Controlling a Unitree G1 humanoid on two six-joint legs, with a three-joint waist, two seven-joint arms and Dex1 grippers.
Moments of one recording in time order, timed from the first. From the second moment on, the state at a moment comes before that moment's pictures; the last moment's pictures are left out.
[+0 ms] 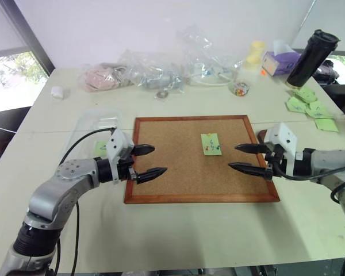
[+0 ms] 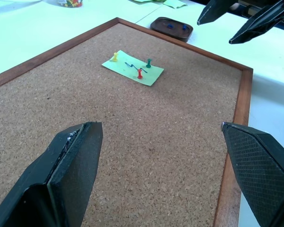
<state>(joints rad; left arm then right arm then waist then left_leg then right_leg) -0.24 0.63 -0.01 -0.41 -0.60 0.64 -0.82 -0.20 -0.93 -0.17 -0.39 0.55 0.67 0.99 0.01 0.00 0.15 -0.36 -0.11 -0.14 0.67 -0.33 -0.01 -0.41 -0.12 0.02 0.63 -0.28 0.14</state>
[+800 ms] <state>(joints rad) -0.25 0.62 -0.02 -0.41 -0.60 0.65 -0.80 -0.20 -0.93 -0.17 -0.39 0.55 0.68 0.99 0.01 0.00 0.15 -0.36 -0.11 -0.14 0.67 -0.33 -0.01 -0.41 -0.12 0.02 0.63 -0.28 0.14</state>
